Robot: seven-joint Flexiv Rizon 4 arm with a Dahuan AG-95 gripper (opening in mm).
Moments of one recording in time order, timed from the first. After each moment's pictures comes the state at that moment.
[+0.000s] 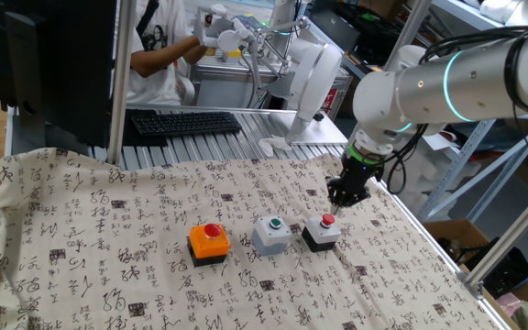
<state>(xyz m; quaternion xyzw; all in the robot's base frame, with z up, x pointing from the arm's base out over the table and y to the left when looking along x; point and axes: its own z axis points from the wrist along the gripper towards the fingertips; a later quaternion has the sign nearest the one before) 0.596 -0.193 0.118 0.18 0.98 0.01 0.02</state>
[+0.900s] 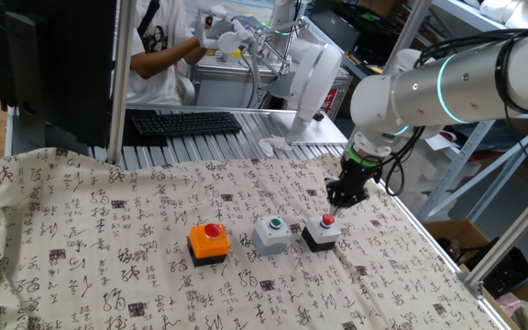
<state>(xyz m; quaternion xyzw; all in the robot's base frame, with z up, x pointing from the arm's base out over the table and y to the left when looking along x) 0.599 -0.196 0.110 0.18 0.98 0.01 0.02</state>
